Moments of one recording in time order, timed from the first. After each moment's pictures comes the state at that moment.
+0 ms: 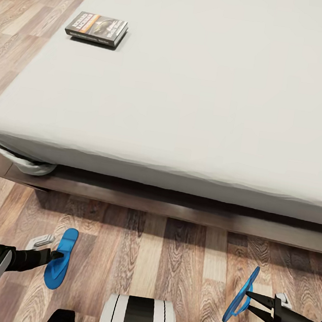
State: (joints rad) left arm -0.56 0.27 0.42 -0.68 -0.08 0.72 -0.57; right arm -0.47 -0.56 -0.10 -0.44 -0.35 0.83 1.43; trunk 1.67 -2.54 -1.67
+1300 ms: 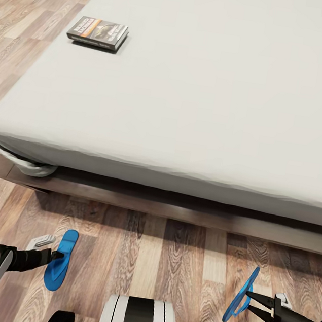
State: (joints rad) left arm -0.56 0.26 0.42 -0.68 -0.08 0.72 -0.56; right arm -0.47 -0.56 -0.10 -0.44 -0.35 0.83 1.43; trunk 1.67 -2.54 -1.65
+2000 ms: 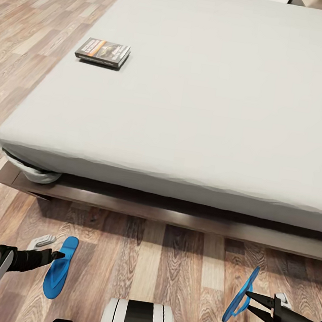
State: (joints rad) left arm -0.56 0.26 0.42 -0.68 -0.08 0.72 -0.57; right arm -0.47 -0.56 -0.10 -0.44 -0.35 0.83 1.43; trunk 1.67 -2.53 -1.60
